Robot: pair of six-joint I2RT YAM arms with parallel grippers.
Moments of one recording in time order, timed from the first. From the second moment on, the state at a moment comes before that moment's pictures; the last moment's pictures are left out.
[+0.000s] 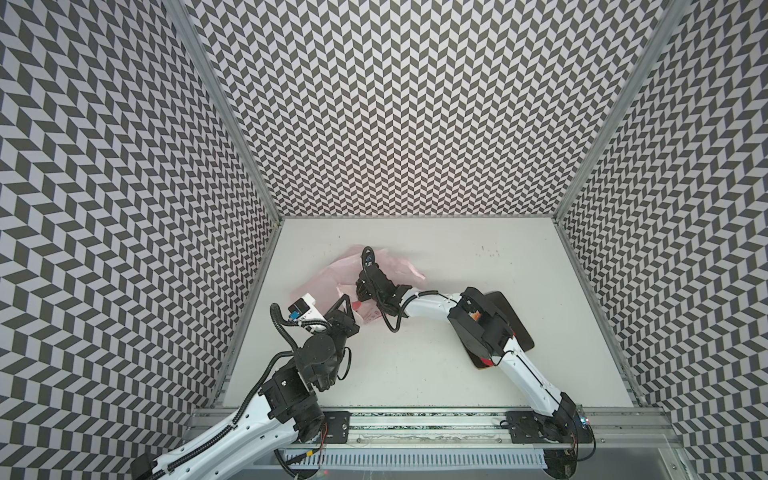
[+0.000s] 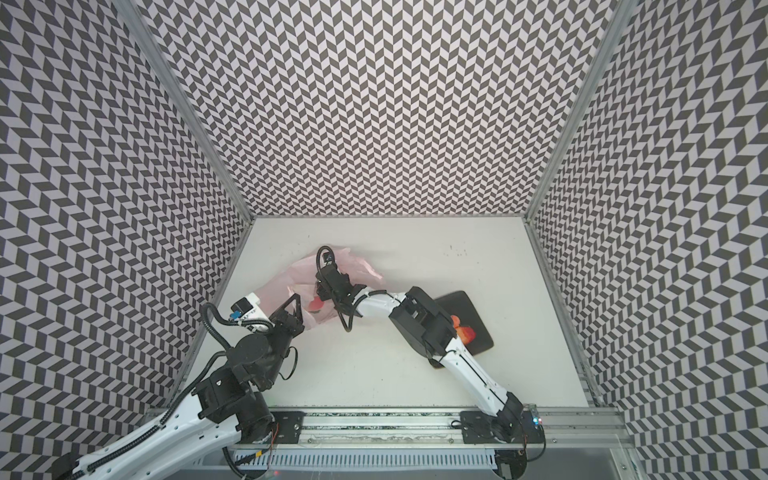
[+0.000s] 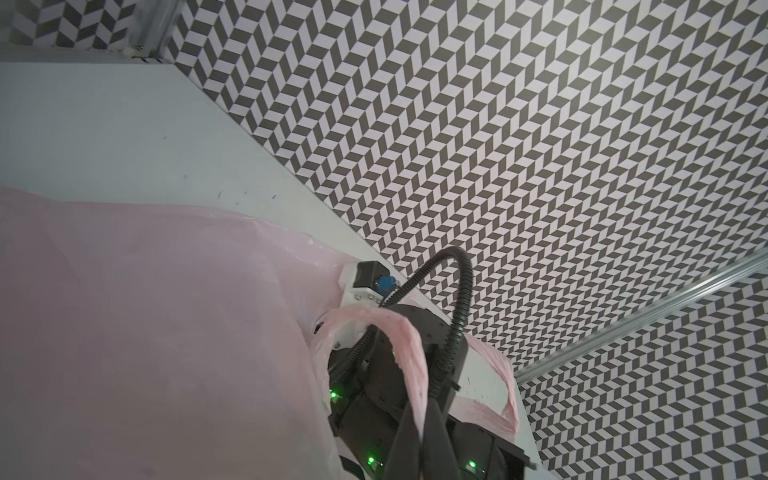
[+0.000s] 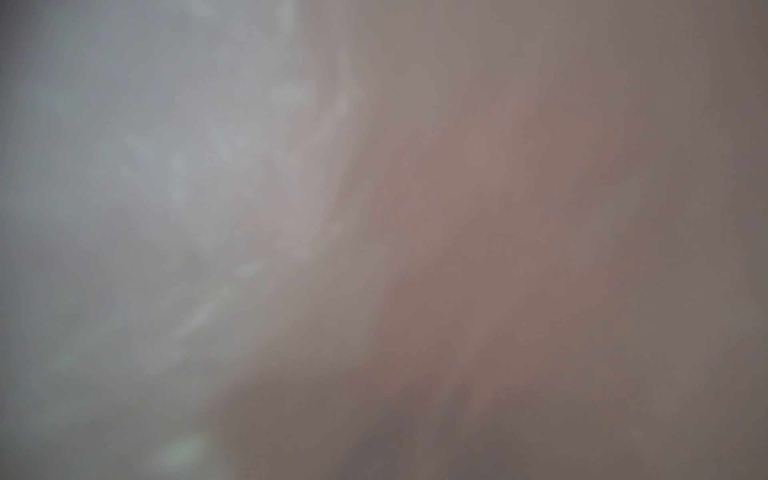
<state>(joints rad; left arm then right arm) -0.91 0.44 0.38 -0.04 -0.81 -0.94 0.93 2.45 1.81 0.09 0.26 0.43</state>
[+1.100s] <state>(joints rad) -0.91 0.45 0.36 -0.05 -0.84 -0.94 0.93 1.88 1.13 0.38 -0.11 0.24</state>
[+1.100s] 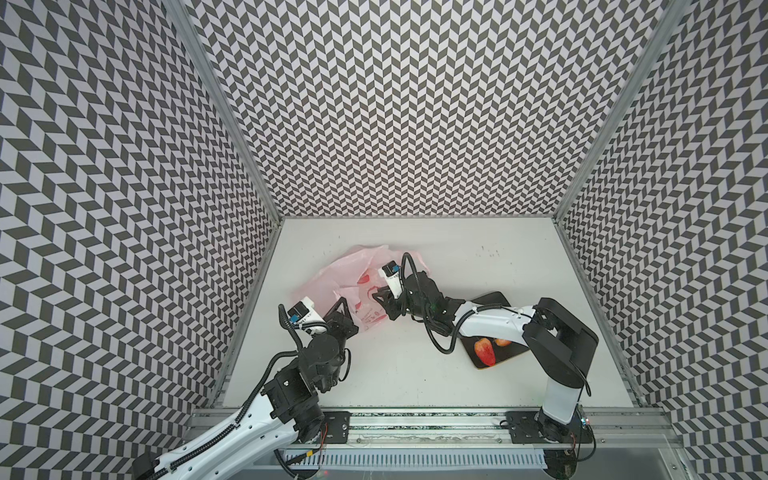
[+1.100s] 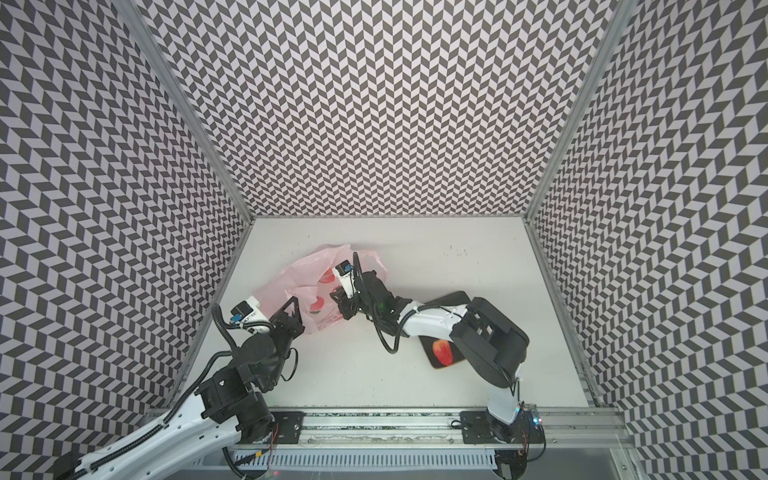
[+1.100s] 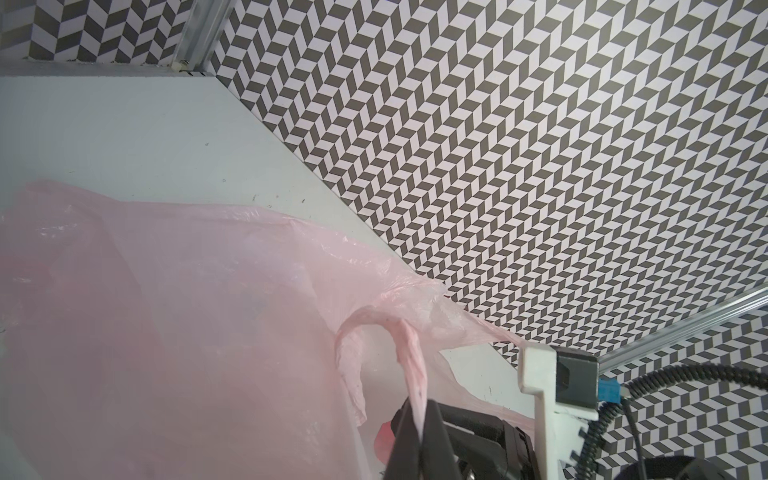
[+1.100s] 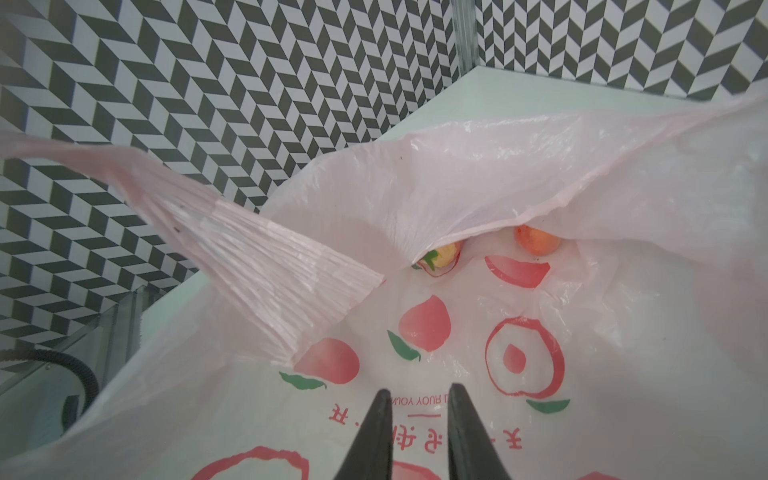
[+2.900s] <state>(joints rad) -0.91 0.43 0.65 -0.52 -0.59 -0.85 1.05 2.47 1.77 0.34 0.20 0.34</state>
